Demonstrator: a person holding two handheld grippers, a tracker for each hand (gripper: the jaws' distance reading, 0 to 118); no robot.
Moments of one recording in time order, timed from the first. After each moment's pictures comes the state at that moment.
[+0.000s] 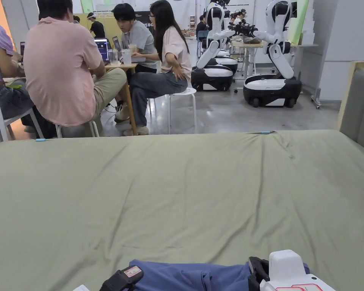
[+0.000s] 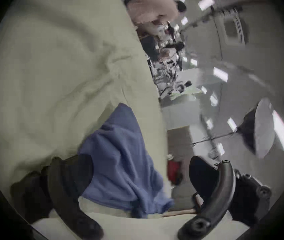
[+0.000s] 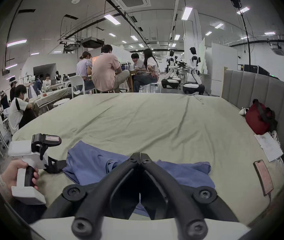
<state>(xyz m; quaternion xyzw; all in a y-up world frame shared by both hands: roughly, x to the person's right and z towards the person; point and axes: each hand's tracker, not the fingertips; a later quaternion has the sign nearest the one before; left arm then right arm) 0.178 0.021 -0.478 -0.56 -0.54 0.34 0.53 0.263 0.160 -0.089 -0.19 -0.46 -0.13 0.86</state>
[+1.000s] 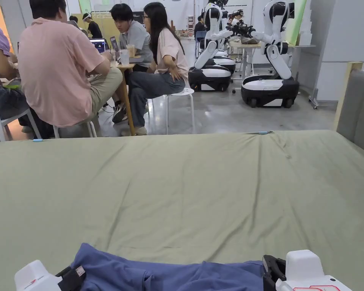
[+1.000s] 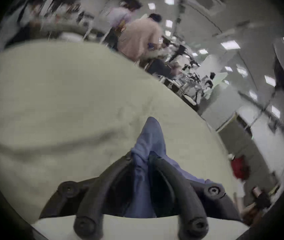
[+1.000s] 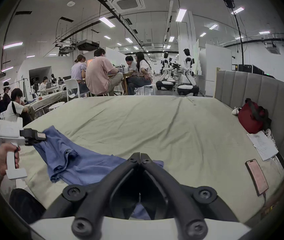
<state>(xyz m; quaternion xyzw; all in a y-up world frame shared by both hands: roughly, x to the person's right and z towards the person) 0.158 0.124 -0.503 -0.35 -0.51 0.06 0.78 0.264 0.164 -0.060 -0.18 -0.48 -0.13 0.85</state>
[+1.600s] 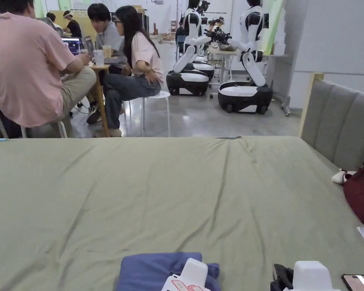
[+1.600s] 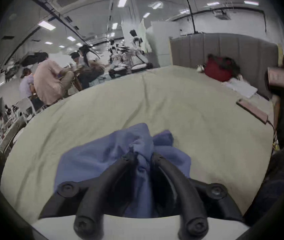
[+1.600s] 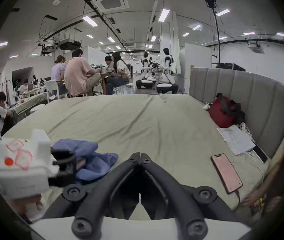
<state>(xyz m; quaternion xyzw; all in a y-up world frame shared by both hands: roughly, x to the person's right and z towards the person) 0.279 0.092 -0.166 -0.13 -0.67 -0.27 0.68 0.268 0.170 0.037 -0.18 -0.55 -0.13 0.80</state>
